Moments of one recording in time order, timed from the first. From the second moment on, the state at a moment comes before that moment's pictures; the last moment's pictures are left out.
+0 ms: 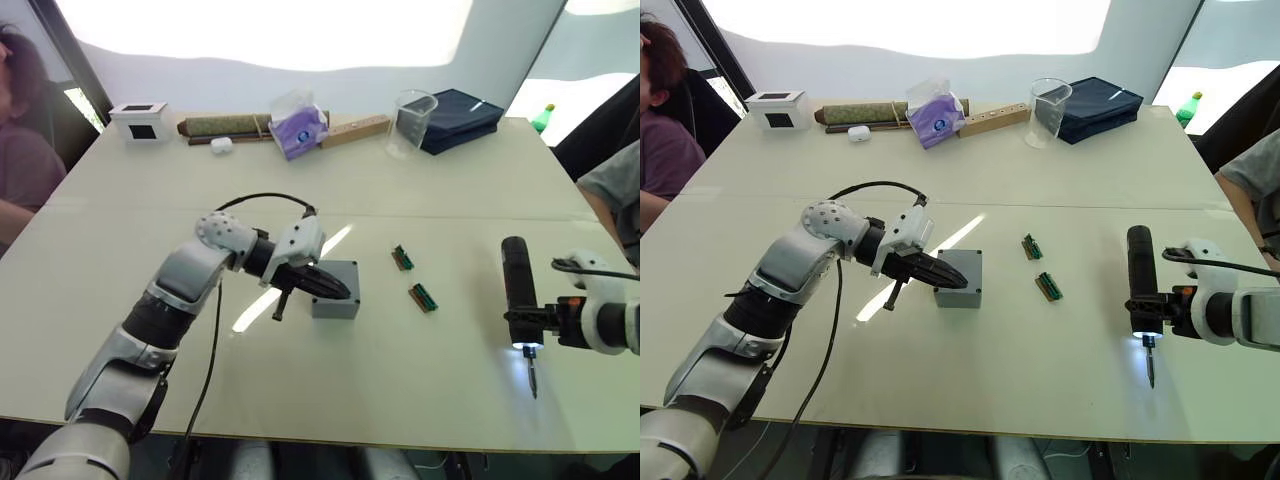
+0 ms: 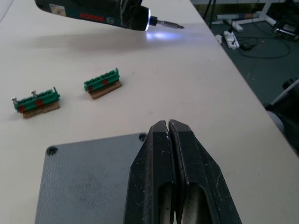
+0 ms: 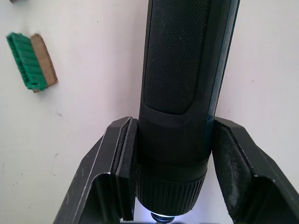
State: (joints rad) left arm -0.77 0.52 -0.35 0.02 -0.31 0.41 -1.39; right arm -0.20 -1.04 -0.50 -0.08 1.35 1.61 -0.09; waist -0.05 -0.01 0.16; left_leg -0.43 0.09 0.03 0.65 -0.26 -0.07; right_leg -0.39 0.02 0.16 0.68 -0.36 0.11
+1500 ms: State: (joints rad) left arm -0.66 0.52 -0.30 0.21 -0.16 0.37 -1.23; right arm -0.34 -0.80 0.25 -0.68 0.82 1.10 0.34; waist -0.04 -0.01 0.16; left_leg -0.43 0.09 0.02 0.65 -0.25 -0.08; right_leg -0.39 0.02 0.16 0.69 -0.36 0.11
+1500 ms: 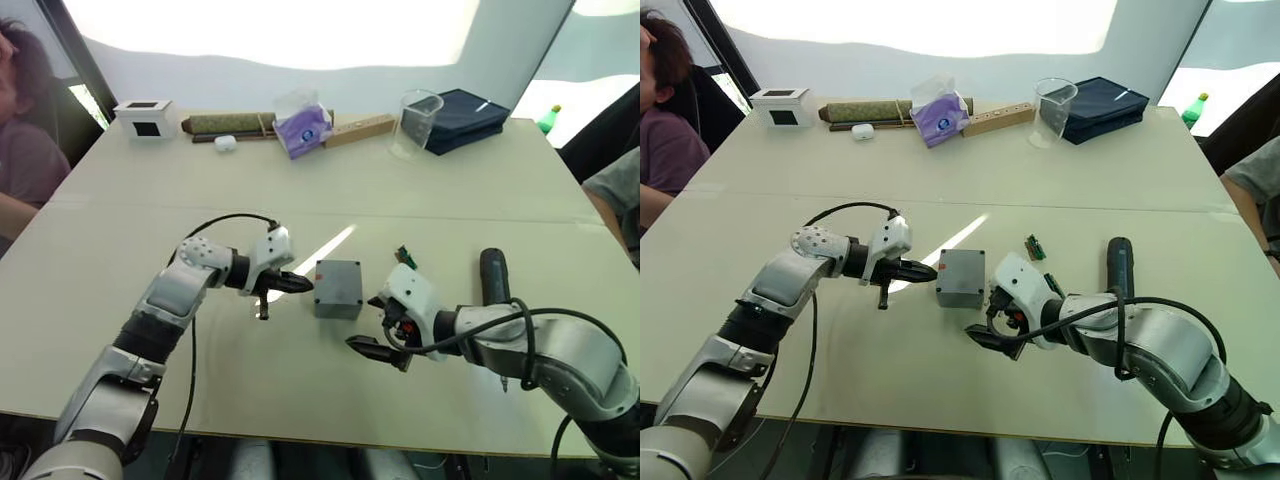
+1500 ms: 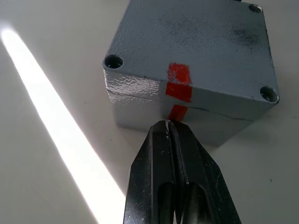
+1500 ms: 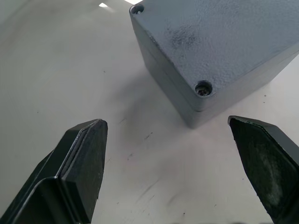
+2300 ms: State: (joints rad) left arm -0.61 0.58 -0.30 0.21 -0.15 0.38 -1.32; right arm -0.26 -0.84 0.15 -0.63 0.60 0.94 0.47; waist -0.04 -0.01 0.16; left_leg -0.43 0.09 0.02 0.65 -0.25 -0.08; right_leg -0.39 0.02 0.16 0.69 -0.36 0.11
